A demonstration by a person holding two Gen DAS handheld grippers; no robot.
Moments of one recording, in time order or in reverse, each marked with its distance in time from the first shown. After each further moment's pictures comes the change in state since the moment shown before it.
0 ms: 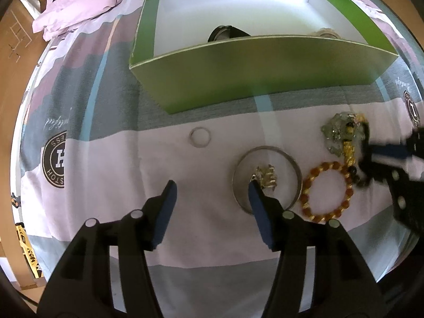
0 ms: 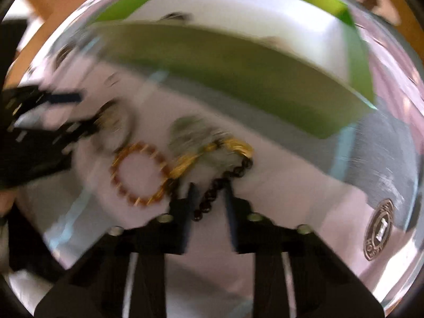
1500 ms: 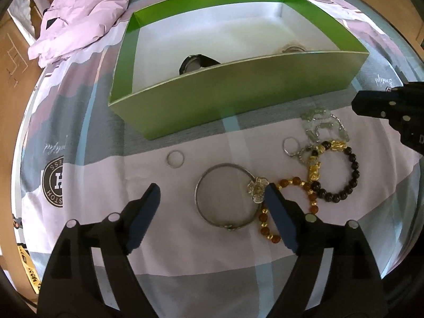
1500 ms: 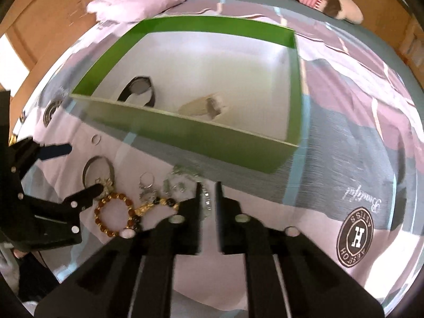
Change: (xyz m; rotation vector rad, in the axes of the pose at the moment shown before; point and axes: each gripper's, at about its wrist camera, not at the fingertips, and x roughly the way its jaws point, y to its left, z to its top) left arm -0.019 -0.026 -0.006 0.068 -0.129 -0.022; right arm -0.038 -0.053 0.010 0.233 -0.225 -0.118
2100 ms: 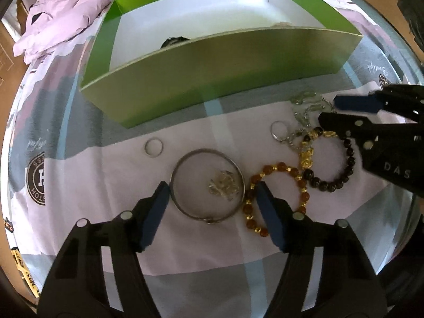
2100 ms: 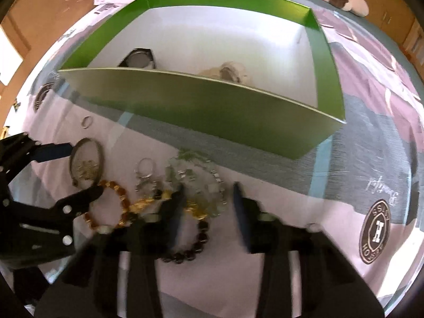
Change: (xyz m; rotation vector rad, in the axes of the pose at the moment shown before) left arm 0.017 -0.009 0.000 0.029 0.051 -0.061; right arm 0.034 0.026 -0.012 -0.045 0.066 -0.003
